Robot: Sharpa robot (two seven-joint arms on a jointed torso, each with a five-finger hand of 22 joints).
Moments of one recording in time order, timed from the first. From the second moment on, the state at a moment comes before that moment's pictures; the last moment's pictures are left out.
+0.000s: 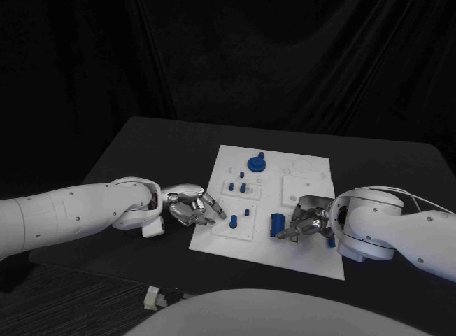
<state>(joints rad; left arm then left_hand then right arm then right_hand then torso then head) 1.03 -0.91 -0.21 1.34 -0.85 0.22 0.41 1.48 0.01 0.37 0.07 0.40 0.71 0.15 0.14 0.08 1.46 0.06 1.51 1.31 1.47 0.02 1.57 1.31 0.06 1.26 0.13 1.33 1.31 1.16 -0.76 -0.21 1.68 -1.11 0.02 -0.58 1.16 0.02 -0.08 0.12 0.10 1.19 -0.01 1.08 1.31 1.46 -0.09 1.57 1.31 1.47 -0.13 1.57 1.31 0.04 1.47 -0.02 1.39 1.31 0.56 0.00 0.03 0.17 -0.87</state>
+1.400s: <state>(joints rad) 1.03 -0.92 -0.21 1.34 -0.85 0.22 0.40 1.48 0.01 0.37 0.07 0.40 0.71 0.15 0.14 0.08 1.46 0.06 1.51 1.31 1.47 0.02 1.57 1.31 0.06 1.25 0.14 1.33 1.31 1.27 -0.95 -0.21 1.71 -1.30 0.16 -0.62 1.10 0.04 -0.07 0.23 0.32 1.24 0.00 0.21 0.55 1.47 -0.06 1.57 1.31 1.47 -0.11 1.56 1.31 0.04 1.47 0.00 1.36 1.31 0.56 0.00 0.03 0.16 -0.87</state>
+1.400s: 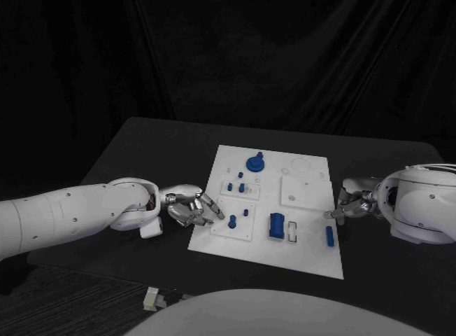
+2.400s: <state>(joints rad) 1.03 -0.92 -0.21 1.34 -0.84 0.23 0.39 1.47 0.01 0.37 0.07 0.40 0.72 0.15 0.14 0.08 1.46 0.06 1.51 1.31 1.47 0.02 1.57 1.31 0.06 1.25 0.14 1.33 1.31 1.21 -0.92 -0.21 1.67 -1.32 0.16 -0.63 1.14 0.03 -0.07 0.18 0.30 1.19 0.01 0.19 0.55 1.47 -0.06 1.57 1.31 1.47 -0.11 1.54 1.31 0.04 1.47 0.00 1.35 1.31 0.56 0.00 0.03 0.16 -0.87</state>
